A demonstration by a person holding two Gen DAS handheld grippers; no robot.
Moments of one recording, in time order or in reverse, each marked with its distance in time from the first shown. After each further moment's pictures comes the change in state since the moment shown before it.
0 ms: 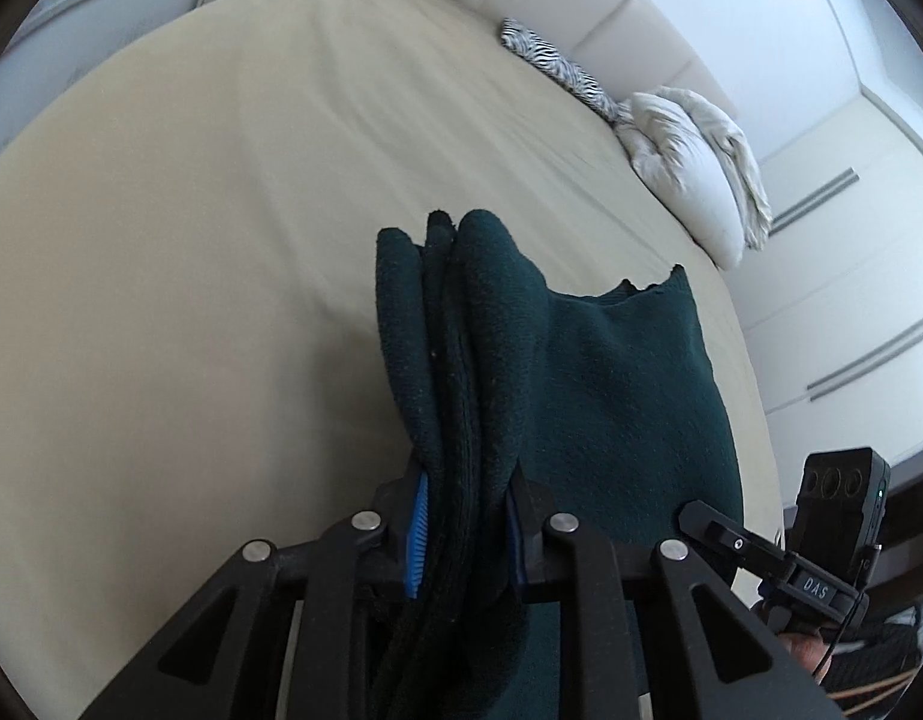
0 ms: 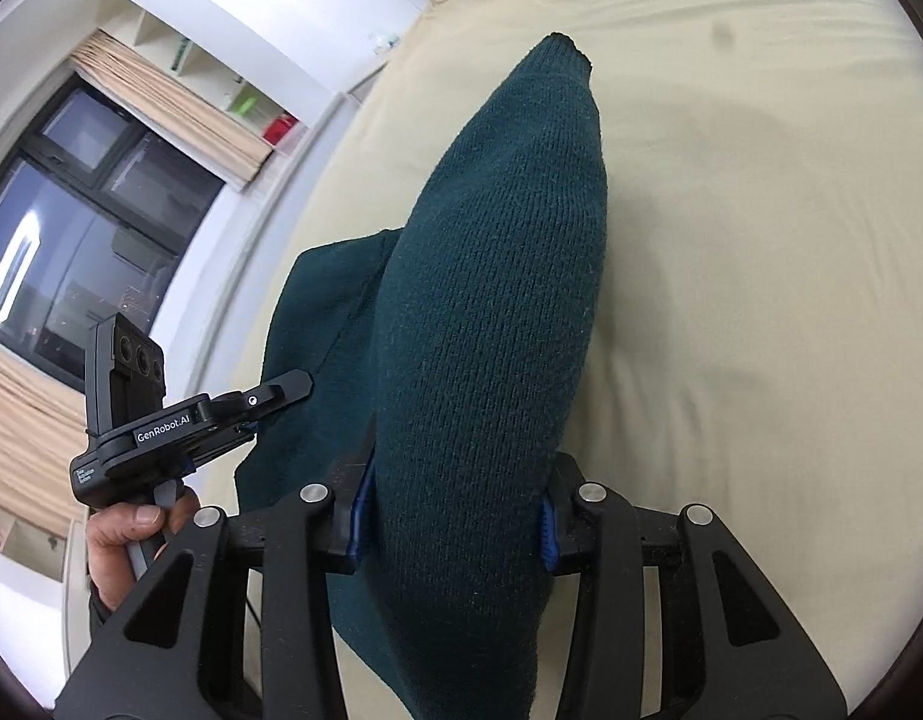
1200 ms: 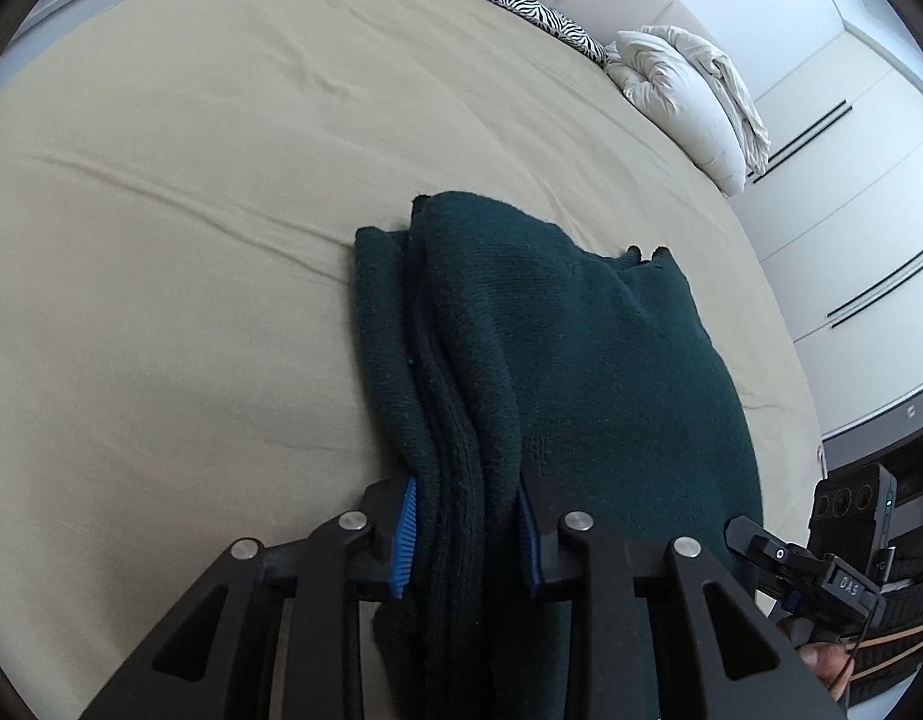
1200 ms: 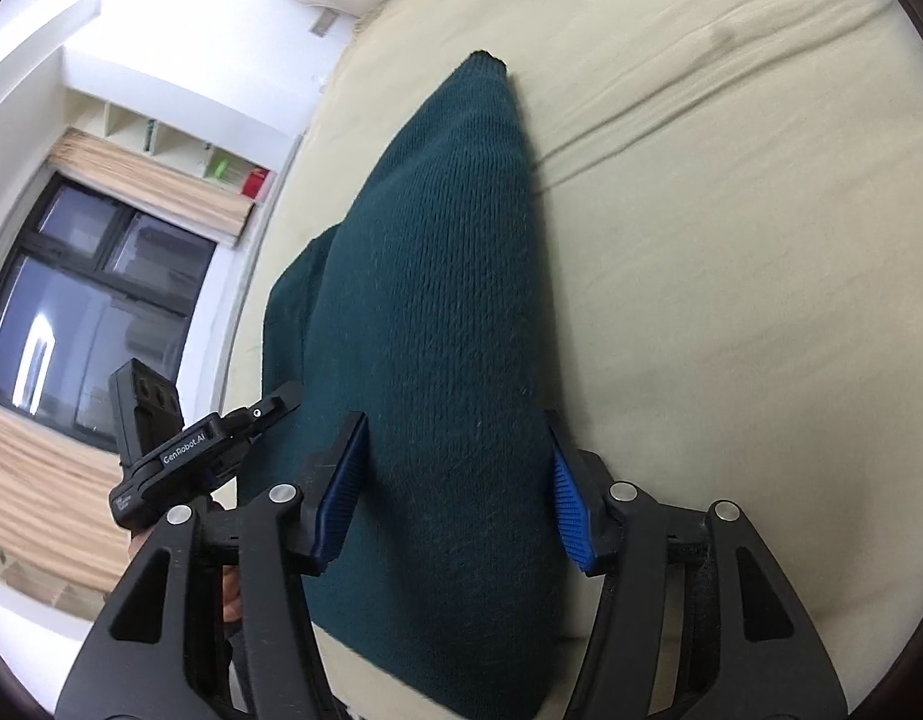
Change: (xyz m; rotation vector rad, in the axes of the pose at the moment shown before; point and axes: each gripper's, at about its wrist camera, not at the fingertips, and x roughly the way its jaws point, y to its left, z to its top) left arm 0.026 -0.007 -0.130 0.082 0.063 0.062; right arm -0.055 -0.080 -0.194 0.256 -0.050 0.050
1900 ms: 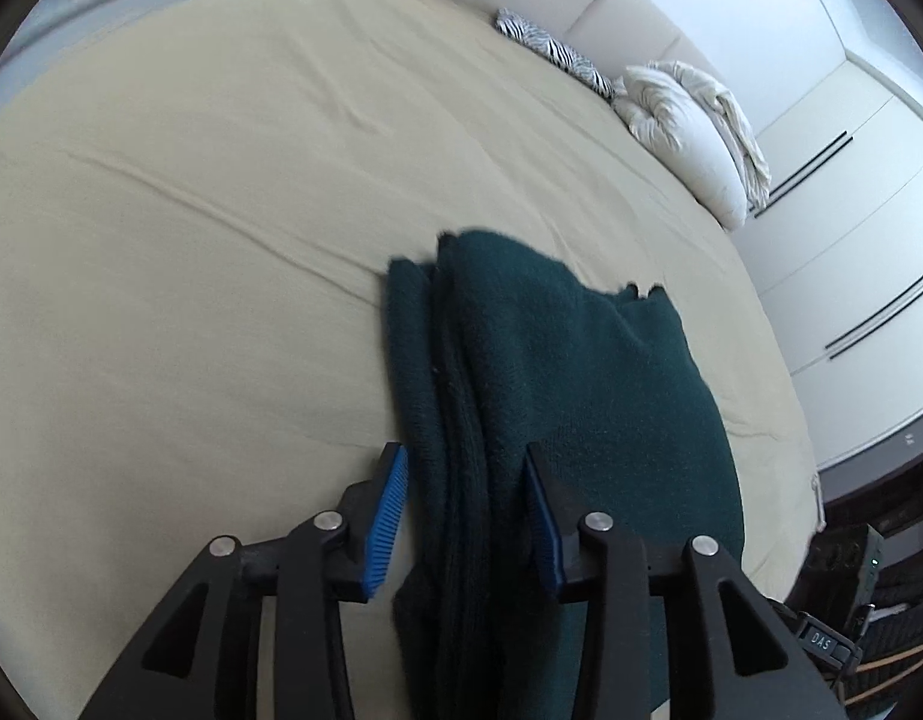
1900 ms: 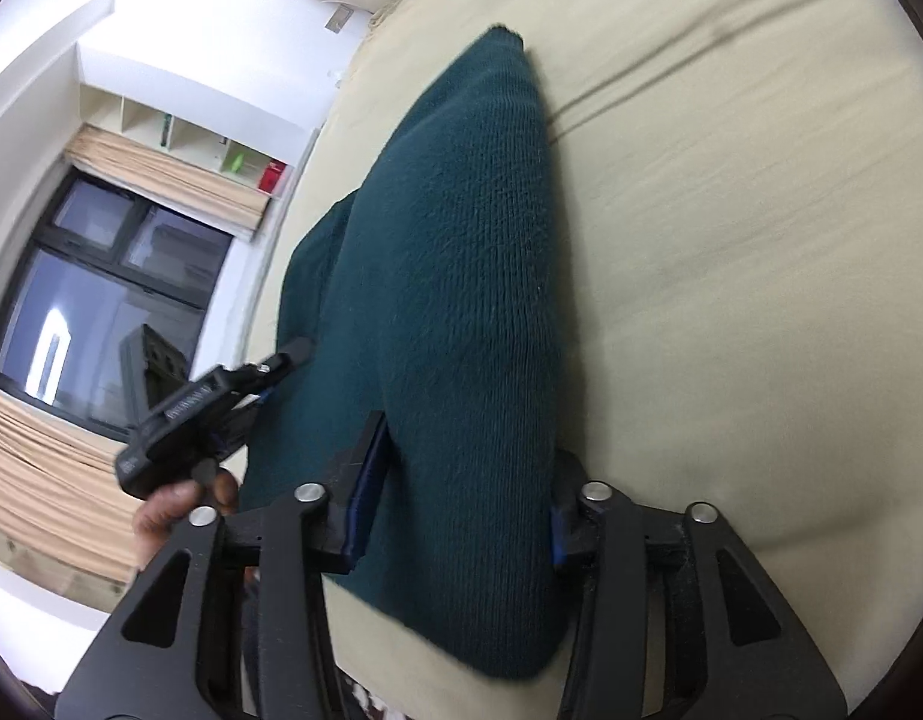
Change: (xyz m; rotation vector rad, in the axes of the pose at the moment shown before) left arm -0.029 0.005 -0.005 -0.045 -0.118 0.019; right arm -0.014 0.004 -0.040 -0.059 -0.042 -0.022
